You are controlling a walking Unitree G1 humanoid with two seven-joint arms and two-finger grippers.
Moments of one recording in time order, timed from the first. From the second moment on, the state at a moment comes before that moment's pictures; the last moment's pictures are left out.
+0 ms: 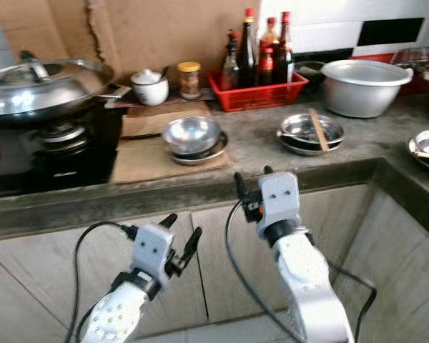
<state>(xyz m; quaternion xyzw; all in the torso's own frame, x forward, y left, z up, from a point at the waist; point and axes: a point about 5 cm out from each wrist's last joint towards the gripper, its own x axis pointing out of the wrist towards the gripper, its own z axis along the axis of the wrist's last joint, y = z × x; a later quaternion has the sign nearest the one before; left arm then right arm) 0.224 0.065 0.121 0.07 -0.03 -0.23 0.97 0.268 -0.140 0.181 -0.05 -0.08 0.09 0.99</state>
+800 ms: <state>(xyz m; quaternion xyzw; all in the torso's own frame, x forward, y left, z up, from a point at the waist) 0.226 0.071 0.122 0.07 -0.04 -0.22 0.97 0.293 -0.129 0.214 -0.04 -0.12 0.10 0.99</state>
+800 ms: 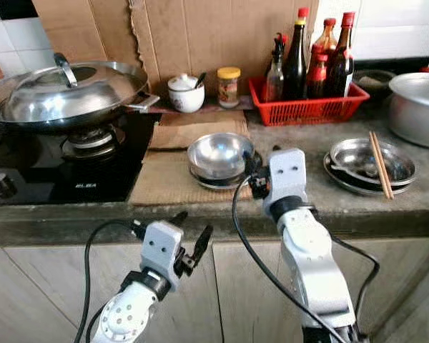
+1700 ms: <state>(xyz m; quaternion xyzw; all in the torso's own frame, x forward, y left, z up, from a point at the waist) 0.223 0.068 0.120 0.08 -0.03 -0.22 0.97 0.366 -0.124 0.253 -0.02 0.06 0.07 1.00</state>
